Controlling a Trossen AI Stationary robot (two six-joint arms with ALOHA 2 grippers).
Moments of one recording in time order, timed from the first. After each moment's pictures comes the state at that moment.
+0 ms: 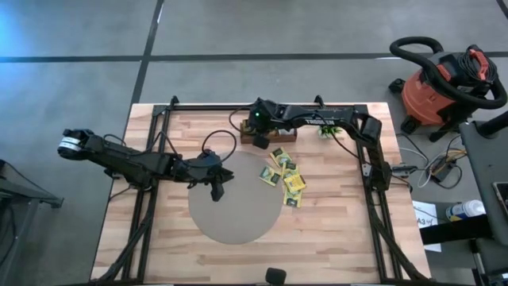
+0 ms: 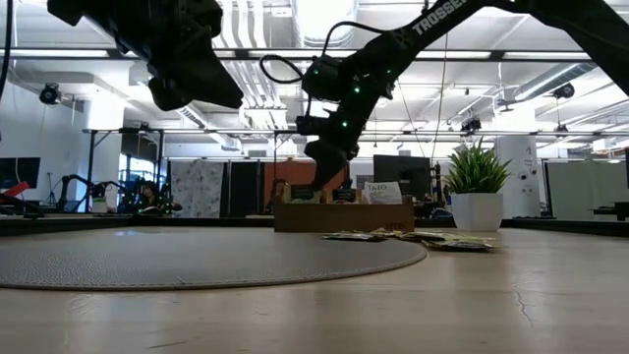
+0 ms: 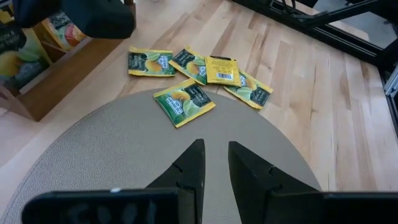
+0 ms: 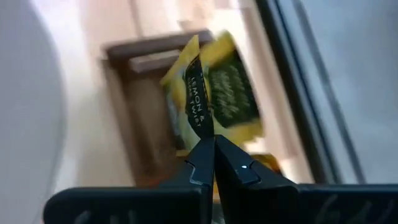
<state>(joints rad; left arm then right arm) -0.17 1.12 0.70 -0.13 -0.30 -0.52 -0.40 2.07 1.59 -0.47 0.18 -0.21</state>
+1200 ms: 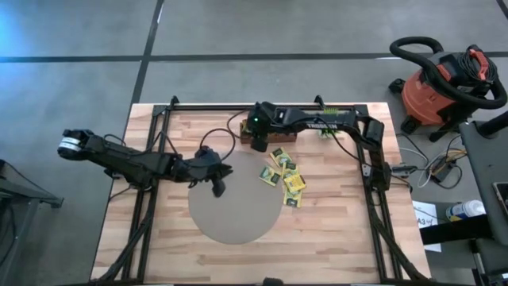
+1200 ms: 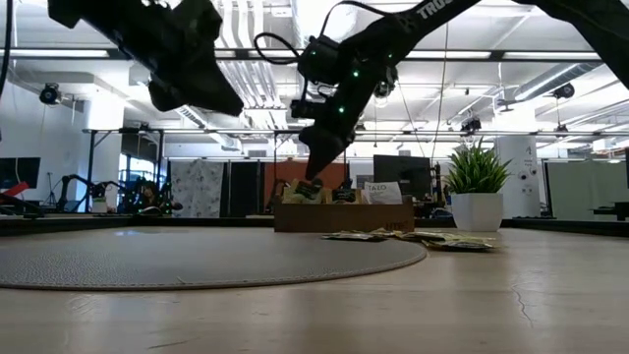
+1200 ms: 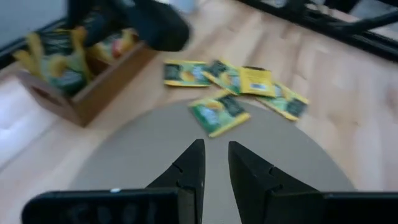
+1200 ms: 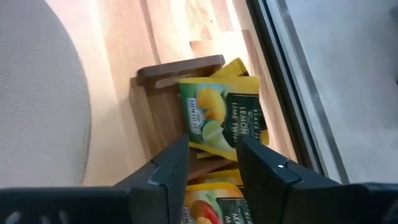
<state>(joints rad) -0.15 1.12 0.68 -0.13 -0.42 -0.49 -0.33 2.03 1.59 -0.48 0.24 -0.20</state>
